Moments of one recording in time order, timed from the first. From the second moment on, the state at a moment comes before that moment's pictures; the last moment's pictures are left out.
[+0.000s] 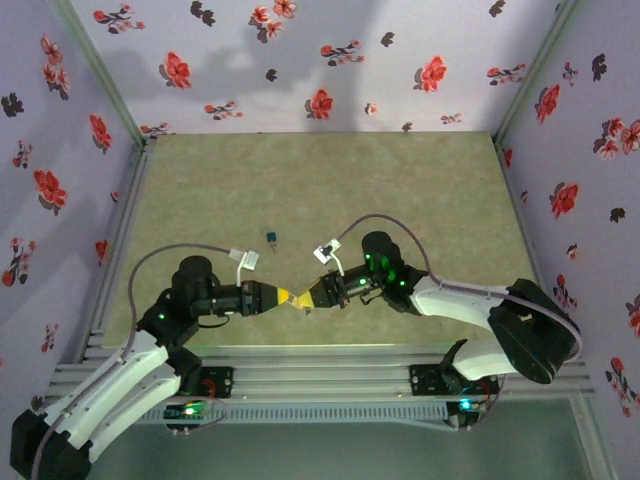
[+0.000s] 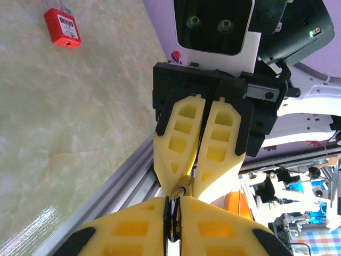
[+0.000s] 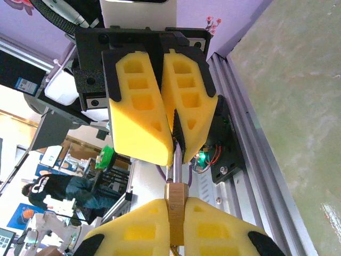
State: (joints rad) left arm -0.61 0.61 0.38 -0.08 0.78 -0.85; right arm 0.83 1.36 0.57 0.54 -1.05 0.77
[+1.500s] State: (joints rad) left arm -0.69 0.57 0.31 0.10 0.75 -0.92; right arm 0.82 1.36 0.53 0.71 -1.12 0.91
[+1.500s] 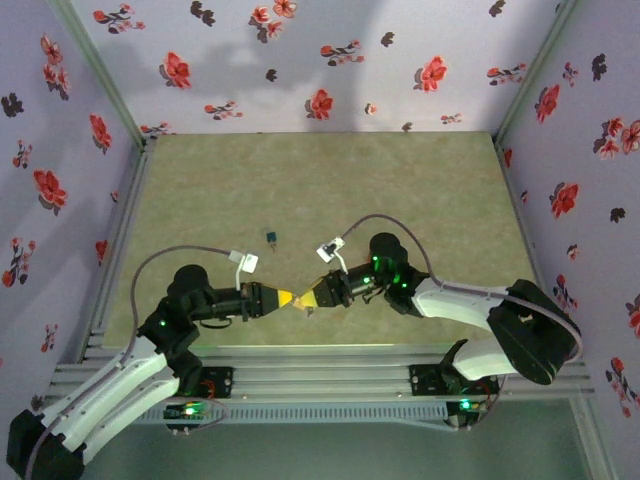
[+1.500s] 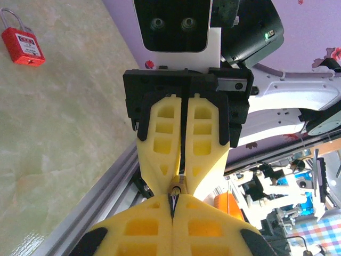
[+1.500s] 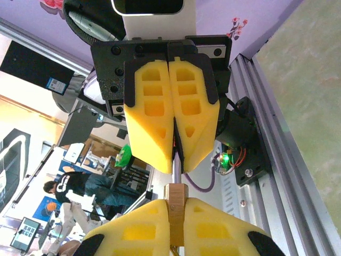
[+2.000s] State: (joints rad) left arm -0.79 0.62 0.29 0.18 0.66 -0.93; right arm 0.80 1.34 0.51 0.70 -1.15 0.91
